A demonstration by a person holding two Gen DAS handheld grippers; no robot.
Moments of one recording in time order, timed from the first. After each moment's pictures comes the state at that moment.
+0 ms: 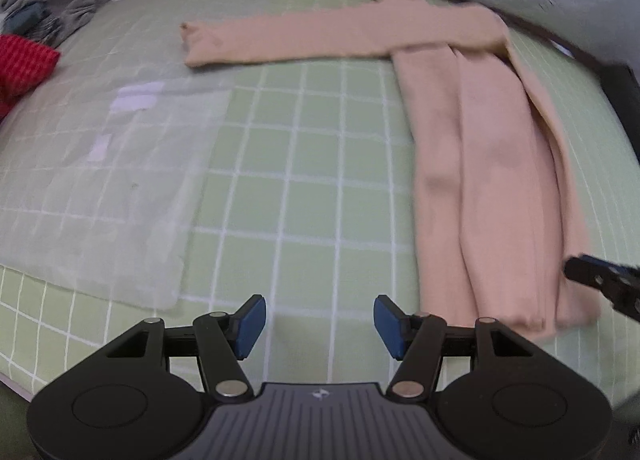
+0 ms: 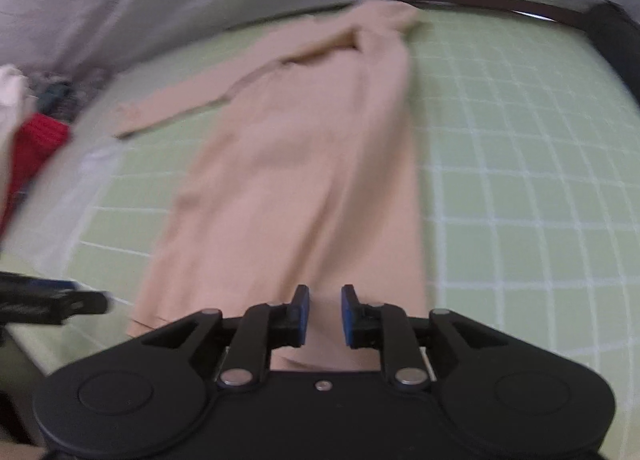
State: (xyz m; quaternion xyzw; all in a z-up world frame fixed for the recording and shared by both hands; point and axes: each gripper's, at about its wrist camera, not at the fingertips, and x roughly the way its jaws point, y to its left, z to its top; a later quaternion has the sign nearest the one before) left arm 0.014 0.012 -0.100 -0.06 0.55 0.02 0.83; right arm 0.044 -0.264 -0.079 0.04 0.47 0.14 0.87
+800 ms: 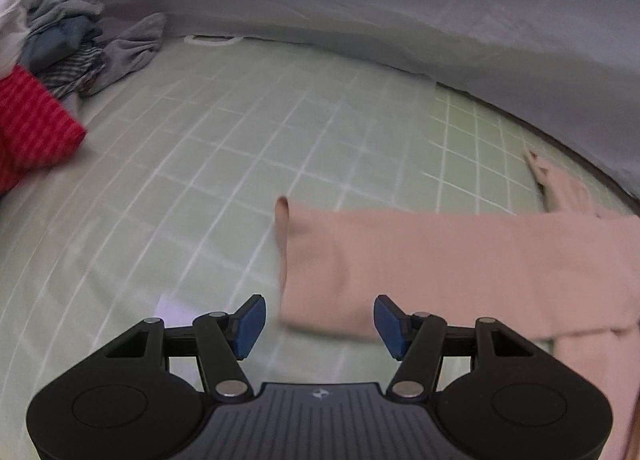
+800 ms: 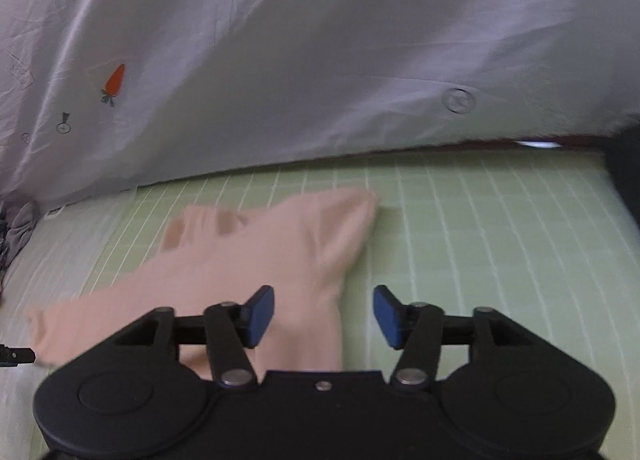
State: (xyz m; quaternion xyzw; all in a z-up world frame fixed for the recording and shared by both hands) left arm 0.218 0.118 -0.108 -0.13 0.49 0.14 0.85; right arm 0.301 -0.269 -0.055 0.05 0.38 0.10 0.92
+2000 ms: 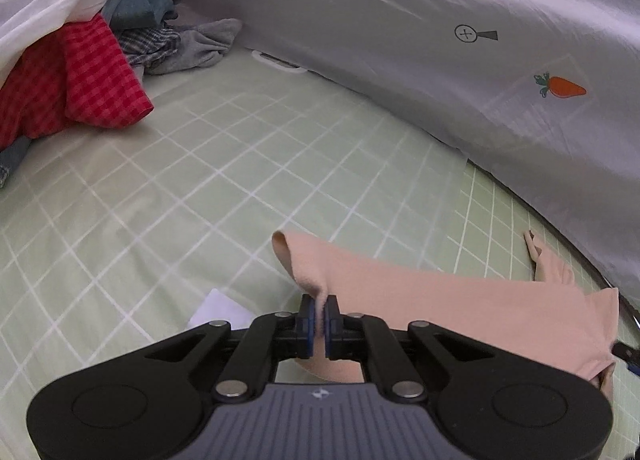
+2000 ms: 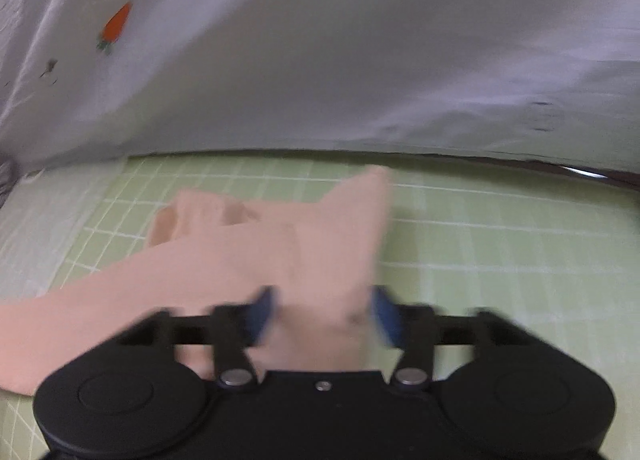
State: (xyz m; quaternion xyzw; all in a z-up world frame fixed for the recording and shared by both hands) left arm 0.168 0.155 -0.095 -0.24 0.40 0.19 0.86; right arm 0.325 -0.208 -0.066 -0.01 0.39 0.06 0.92
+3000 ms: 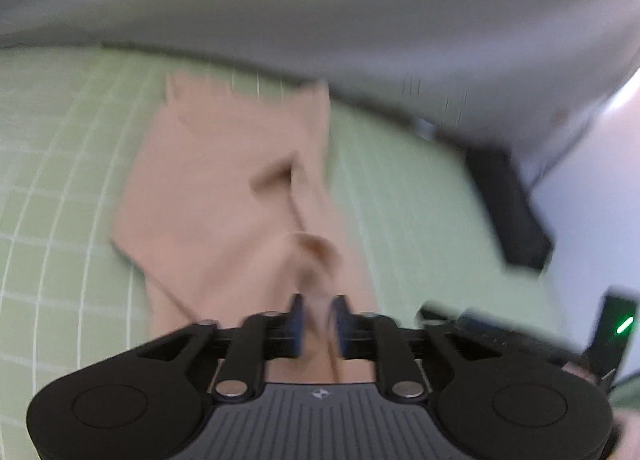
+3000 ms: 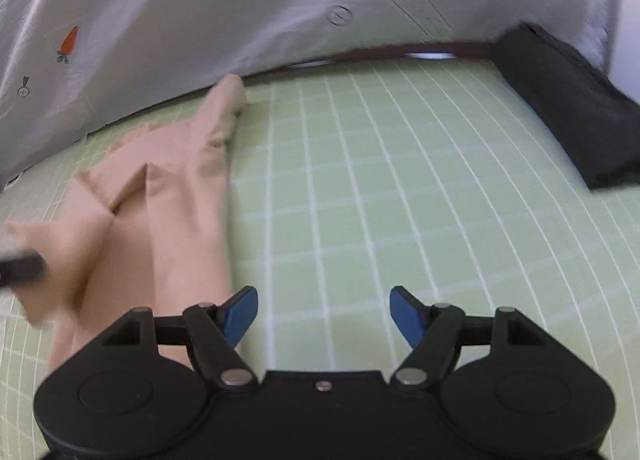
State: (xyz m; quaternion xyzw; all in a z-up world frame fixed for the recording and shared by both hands) left arm 0.183 -0.094 -0.077 -0.16 0.48 -0.16 0.85; right arm 0.176 -0.313 -0.069 0.08 0.44 -0.01 0.89
